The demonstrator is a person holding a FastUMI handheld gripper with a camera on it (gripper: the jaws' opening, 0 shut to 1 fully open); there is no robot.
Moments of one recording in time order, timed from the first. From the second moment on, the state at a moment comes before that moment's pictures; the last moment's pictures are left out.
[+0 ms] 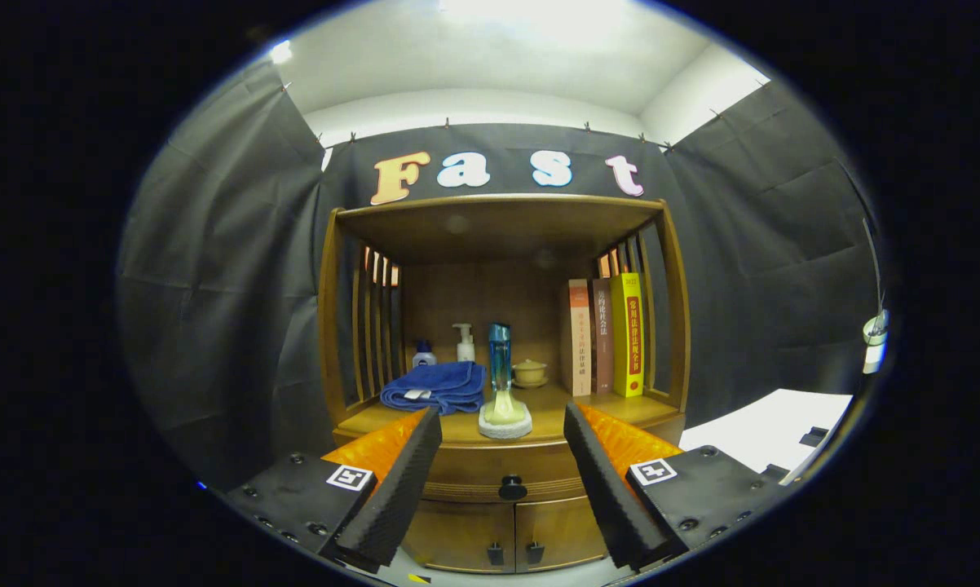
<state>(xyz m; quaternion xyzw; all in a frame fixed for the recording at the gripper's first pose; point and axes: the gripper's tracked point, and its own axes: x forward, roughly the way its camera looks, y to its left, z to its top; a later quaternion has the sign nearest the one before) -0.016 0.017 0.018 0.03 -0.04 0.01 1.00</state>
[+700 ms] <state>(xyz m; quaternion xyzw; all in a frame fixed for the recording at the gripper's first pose) -0.012 0.032 -0.004 0.03 -0.02 0.03 1.00</state>
